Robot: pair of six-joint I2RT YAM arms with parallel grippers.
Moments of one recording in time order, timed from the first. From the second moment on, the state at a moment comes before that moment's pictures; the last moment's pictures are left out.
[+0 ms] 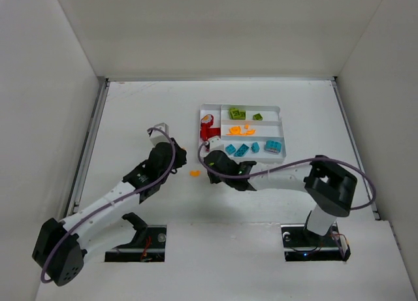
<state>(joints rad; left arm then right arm) -0.67 0.89 0.52 -0.15 -0.39 -0.72 1.08 1.73 0.98 -0.07 0.39 0.51</state>
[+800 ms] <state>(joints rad) -0.75 1.83 1.16 0.18 -0.32 -0.63 0.70 1.37 0.70 0.06 0.35 0.51</state>
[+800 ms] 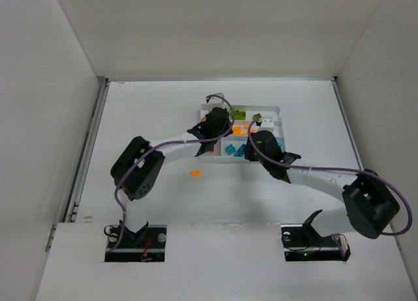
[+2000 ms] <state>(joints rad) -0.83 1.14 0.57 -0.07 -0.45 -0.62 0.52 1.76 1.06 0.12 0.34 0.54</state>
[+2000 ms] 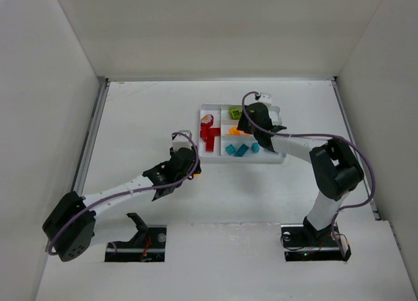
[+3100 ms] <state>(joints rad) -0.92 1.39 0.53 -0.06 -0.53 -0.60 0.62 1.45 0.82 0.15 0.37 0.52</state>
